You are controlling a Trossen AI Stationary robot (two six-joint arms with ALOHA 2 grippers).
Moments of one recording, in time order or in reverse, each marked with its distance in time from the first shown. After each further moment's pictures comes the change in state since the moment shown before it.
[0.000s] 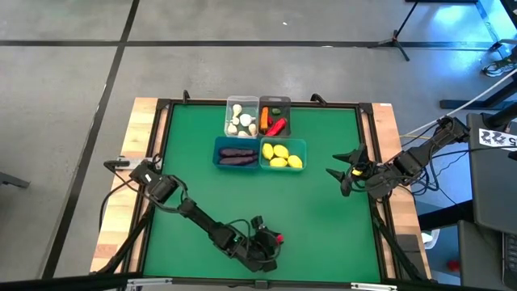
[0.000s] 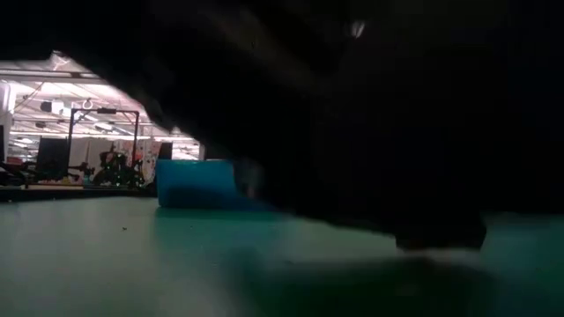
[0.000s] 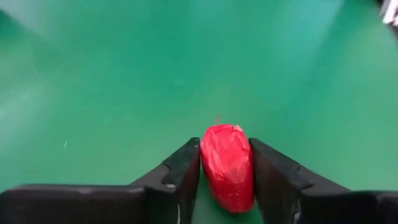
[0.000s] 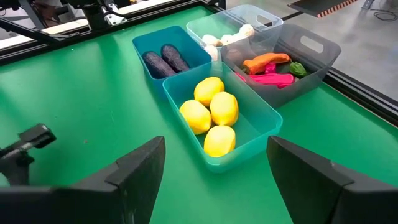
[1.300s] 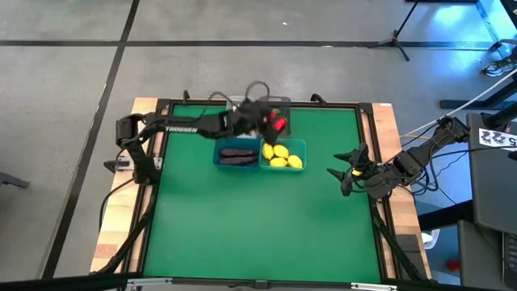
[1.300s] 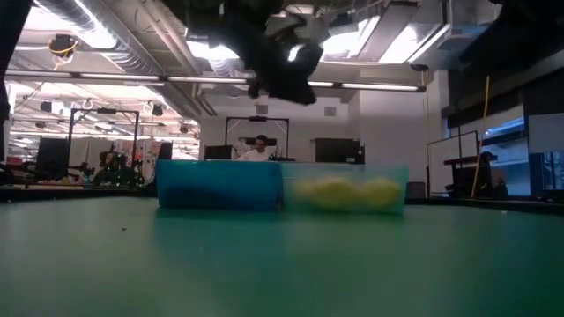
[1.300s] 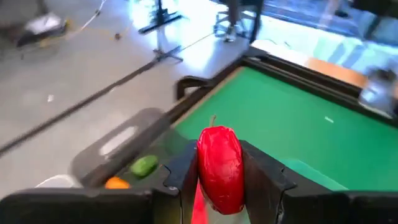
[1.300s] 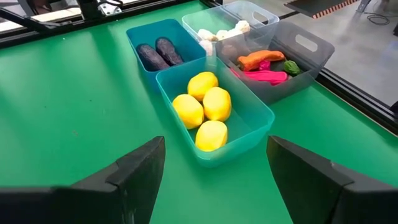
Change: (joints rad) left arm 0.854 -0.597 -0.192 -0.161 0.365 0.420; right arm 0.000 0.000 0.001 -0.042 0.000 -0.008
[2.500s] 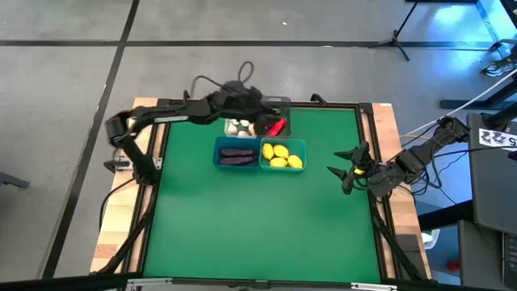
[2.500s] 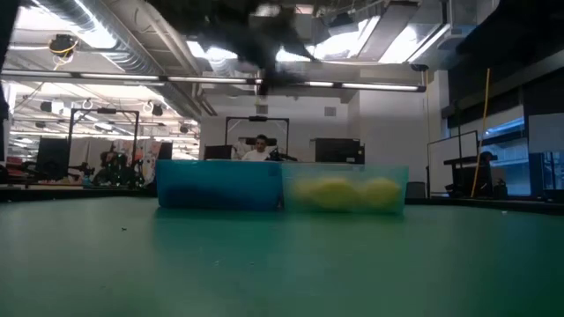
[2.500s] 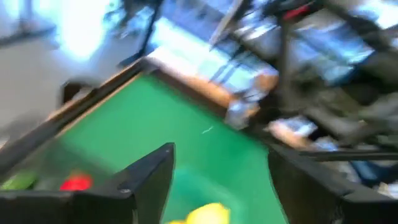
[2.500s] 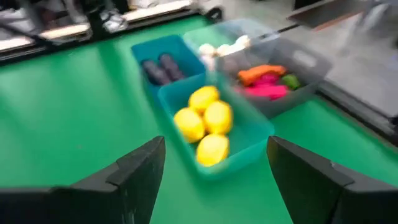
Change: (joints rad) left arm 0.163 -0.074 -0.013 0.048 0.638 -0.199; right arm 0.000 -0.022 0.000 0.044 0.034 -0.056
